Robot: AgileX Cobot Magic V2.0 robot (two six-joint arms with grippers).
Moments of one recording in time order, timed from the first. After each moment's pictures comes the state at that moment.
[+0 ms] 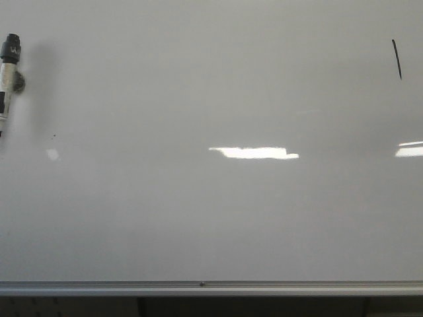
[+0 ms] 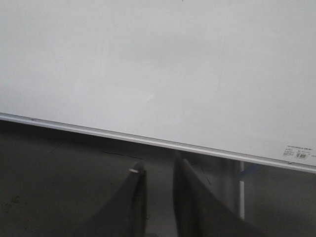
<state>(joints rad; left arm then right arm) -0.31 0.50 -0.69 0.18 0.79 -0.18 0.21 0.46 -0.82 -0.09 1.08 0.11</state>
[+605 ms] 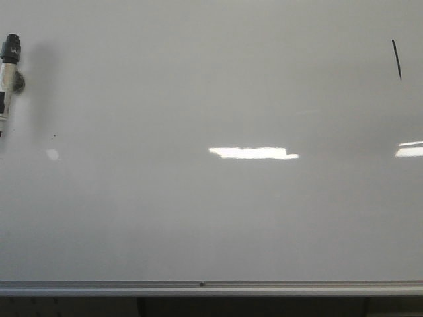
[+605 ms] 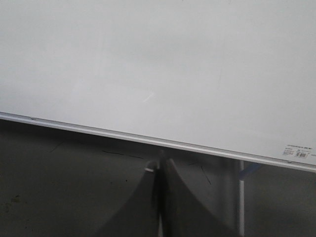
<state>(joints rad) -0.31 0.50 -0.69 0.18 0.79 -0.18 0.21 0.46 -0.82 -0.09 1.08 0.11</state>
